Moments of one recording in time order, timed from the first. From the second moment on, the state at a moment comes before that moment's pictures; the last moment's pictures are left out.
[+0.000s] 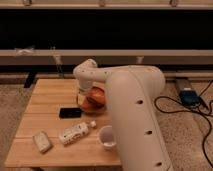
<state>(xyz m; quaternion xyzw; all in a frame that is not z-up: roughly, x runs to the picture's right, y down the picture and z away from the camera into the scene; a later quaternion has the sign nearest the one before) -0.129 0.043 0.922 -0.29 -0.02 0.21 0.93</state>
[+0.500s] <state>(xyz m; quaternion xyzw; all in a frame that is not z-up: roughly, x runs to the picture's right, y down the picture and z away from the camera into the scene) -0.088 0.010 0.920 -0.28 -0.03 0.24 0.93</state>
